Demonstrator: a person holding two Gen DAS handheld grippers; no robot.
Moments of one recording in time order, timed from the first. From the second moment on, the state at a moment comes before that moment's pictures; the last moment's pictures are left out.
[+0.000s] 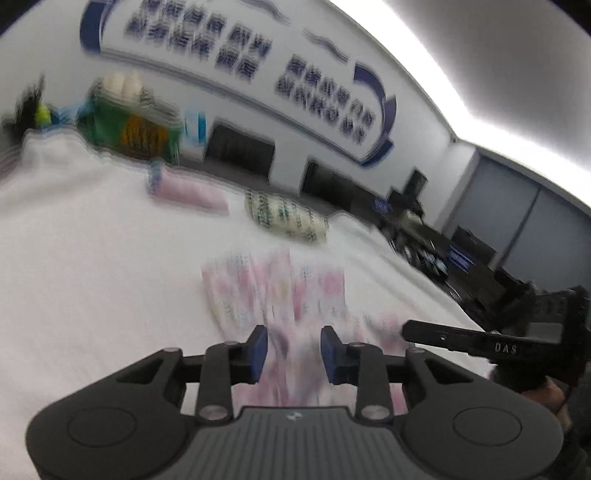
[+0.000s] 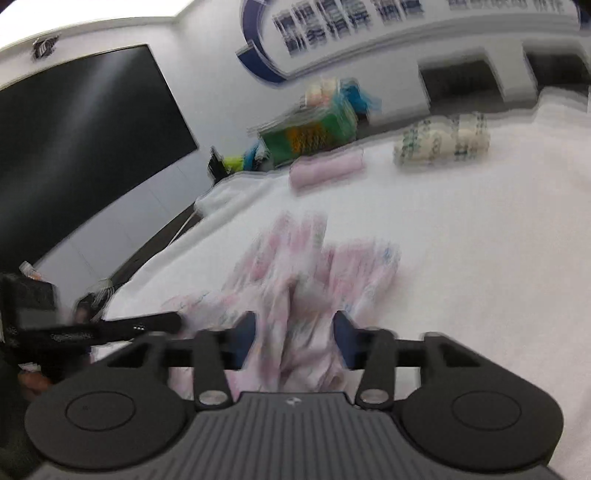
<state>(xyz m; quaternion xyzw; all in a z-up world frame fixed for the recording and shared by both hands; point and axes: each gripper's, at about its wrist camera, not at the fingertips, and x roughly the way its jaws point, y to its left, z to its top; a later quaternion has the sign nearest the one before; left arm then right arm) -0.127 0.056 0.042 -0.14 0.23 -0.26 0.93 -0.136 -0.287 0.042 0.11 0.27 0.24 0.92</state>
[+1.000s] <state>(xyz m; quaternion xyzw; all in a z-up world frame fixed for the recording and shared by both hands) -0.110 -0.003 0.008 -0.05 0.28 -0.20 0.94 -0.128 -0.247 0.009 0.03 0.25 0.23 0.94</state>
